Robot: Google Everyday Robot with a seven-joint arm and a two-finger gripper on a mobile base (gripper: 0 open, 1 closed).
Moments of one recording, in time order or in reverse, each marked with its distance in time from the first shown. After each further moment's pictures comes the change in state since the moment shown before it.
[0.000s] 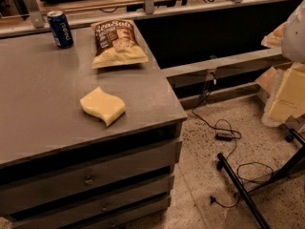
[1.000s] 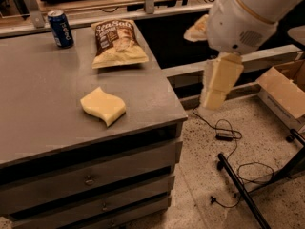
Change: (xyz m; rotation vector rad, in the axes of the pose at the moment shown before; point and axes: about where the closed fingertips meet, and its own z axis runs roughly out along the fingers) arm -0.130 0.016 0.019 -0.108 -0.236 -0.296
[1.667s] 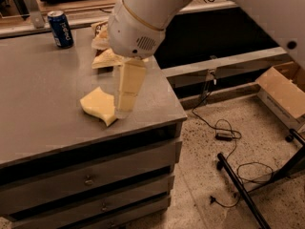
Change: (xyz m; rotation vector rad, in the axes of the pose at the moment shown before) arm -0.155 -0.005 0.082 -0.158 -0.231 -0.290
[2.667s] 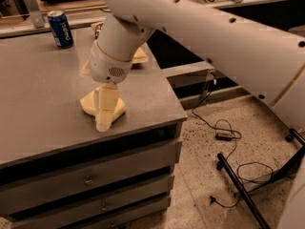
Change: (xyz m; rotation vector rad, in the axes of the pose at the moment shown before) arm 0.020 -0.034 0.109 -0.118 -0.006 0.035
